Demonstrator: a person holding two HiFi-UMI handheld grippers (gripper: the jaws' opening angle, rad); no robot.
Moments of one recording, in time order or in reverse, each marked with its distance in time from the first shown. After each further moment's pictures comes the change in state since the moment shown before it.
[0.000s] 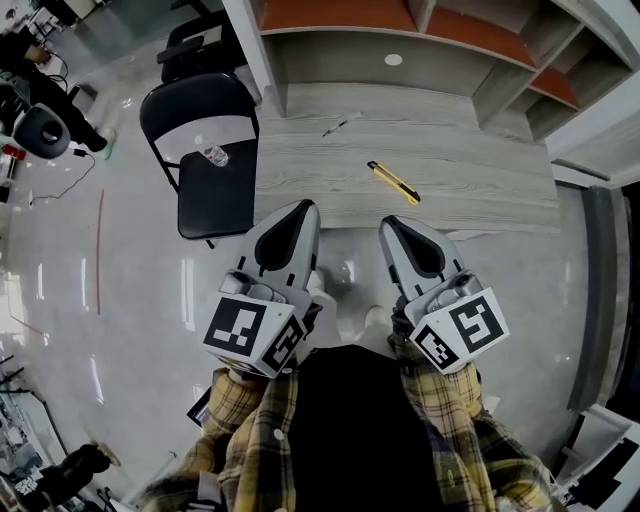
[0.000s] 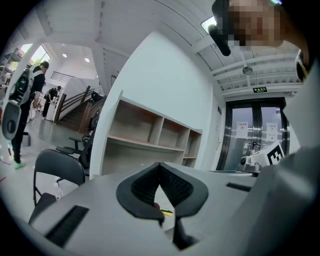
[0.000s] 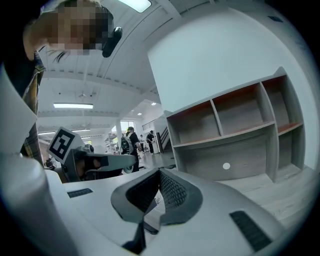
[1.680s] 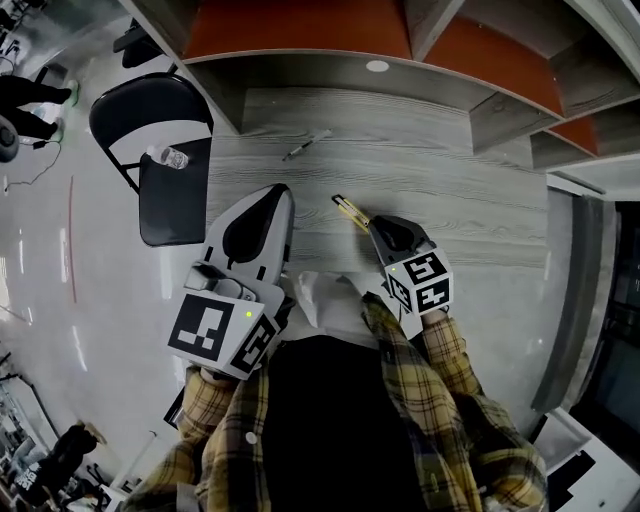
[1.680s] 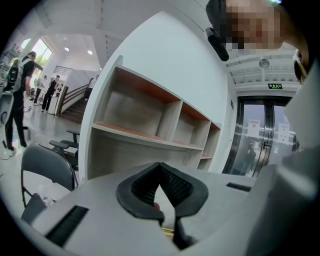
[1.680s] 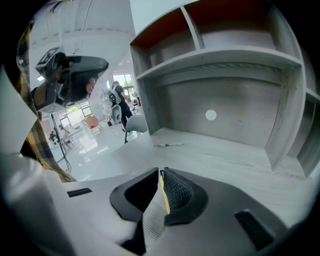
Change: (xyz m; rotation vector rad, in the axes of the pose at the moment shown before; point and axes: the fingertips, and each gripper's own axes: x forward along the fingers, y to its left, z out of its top) left arm 0.176 0.052 0.010 -0.049 0.081 0.049; right arm 0.092 -0.223 -0.179 -0.056 0.597 0.003
